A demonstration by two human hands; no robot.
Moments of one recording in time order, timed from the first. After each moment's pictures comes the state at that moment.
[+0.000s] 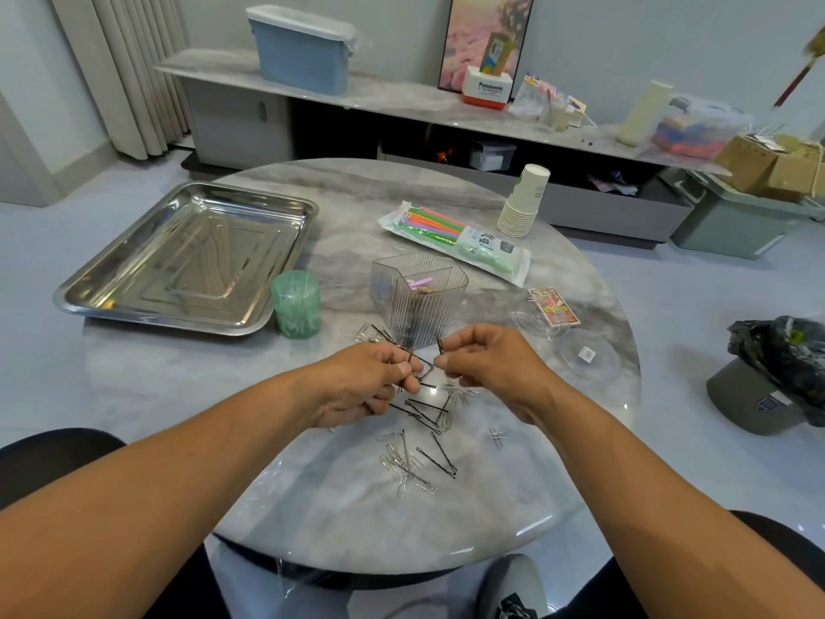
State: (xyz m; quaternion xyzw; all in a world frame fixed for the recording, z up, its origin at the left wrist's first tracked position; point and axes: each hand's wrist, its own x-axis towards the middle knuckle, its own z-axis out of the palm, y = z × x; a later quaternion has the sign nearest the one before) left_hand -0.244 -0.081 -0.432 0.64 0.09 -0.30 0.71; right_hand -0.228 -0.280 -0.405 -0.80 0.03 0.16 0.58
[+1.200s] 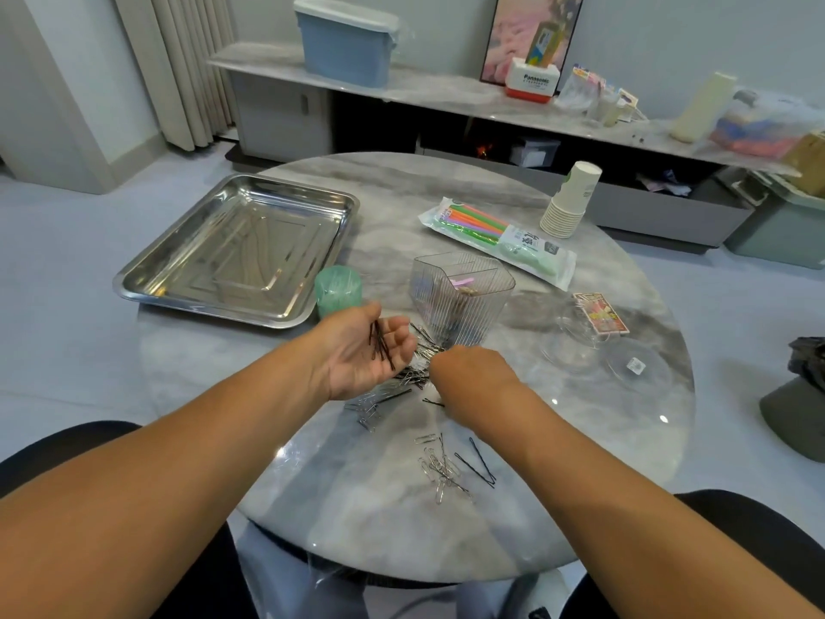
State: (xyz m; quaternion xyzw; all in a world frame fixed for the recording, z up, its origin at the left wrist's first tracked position) left_hand -0.233 -0.041 -0.402 0.37 0.29 -0.22 0.86; right_hand -0.237 -0.193 -0.401 -0.95 -0.25 0.13 -0.16
